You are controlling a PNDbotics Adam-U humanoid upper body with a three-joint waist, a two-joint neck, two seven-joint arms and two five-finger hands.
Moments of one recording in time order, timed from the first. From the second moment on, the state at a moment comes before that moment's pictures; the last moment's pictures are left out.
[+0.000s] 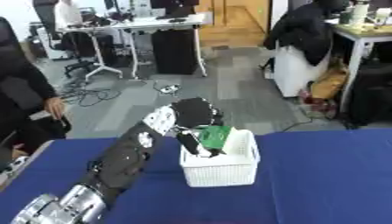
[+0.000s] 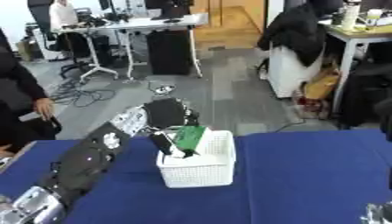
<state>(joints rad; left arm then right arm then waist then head) -1.11 0.41 -0.16 -0.60 -1.87 -0.60 0.42 -0.57 0.14 0.07 -1.99 0.56 -0.43 -0.21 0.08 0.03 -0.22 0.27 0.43</state>
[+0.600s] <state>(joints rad) -1.12 0.39 -0.10 -0.51 -1.96 -0.39 0.31 -0.57 0.14 0.07 -1.99 0.56 -0.44 -0.21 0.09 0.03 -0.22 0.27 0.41</state>
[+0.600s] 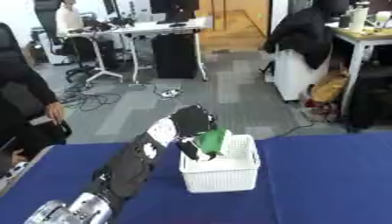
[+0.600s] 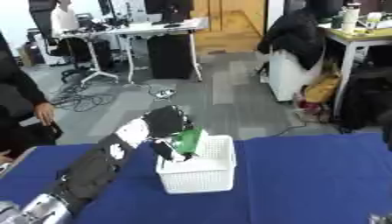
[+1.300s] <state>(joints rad) -0.88 0.52 -0.11 -0.85 -1.32 -0.36 0.44 -0.57 0.11 0.06 -1.99 0.57 -0.42 -0.21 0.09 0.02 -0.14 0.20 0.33</state>
